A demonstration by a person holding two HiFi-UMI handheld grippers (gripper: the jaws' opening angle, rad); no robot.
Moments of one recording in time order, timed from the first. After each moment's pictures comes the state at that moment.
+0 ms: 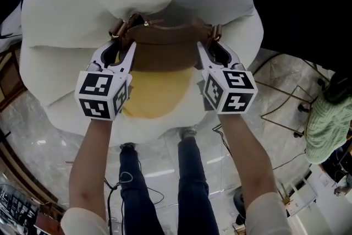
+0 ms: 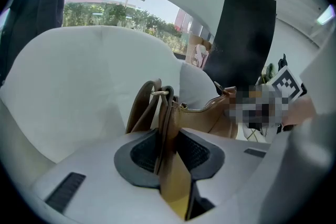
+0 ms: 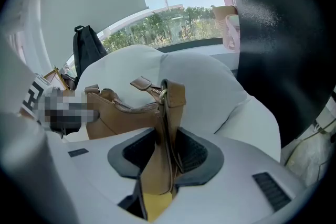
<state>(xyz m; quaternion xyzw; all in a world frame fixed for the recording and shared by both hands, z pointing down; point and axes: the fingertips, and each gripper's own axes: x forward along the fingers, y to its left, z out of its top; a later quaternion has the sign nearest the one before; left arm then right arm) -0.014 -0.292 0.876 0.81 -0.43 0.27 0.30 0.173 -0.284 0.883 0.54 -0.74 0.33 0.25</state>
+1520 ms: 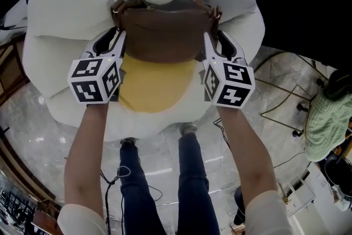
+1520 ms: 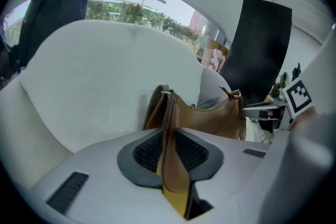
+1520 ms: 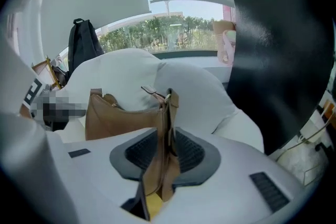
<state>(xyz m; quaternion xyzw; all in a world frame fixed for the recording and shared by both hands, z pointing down) -0.063 -0.300 0.886 0.77 -0.49 0.25 0.33 0.179 -0.291 0.870 0.59 -0.71 0.27 0.27</state>
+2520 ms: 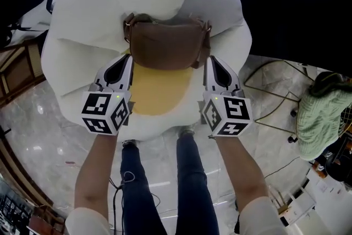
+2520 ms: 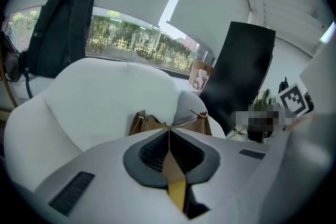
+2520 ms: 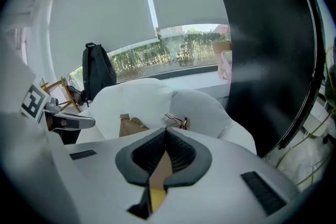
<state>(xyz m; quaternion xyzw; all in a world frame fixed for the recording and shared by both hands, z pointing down) -0.051 -0.251 0.780 0.80 -0.48 0.18 0.32 0.158 -0.246 0.763 0.58 -0.74 0.26 0.20</state>
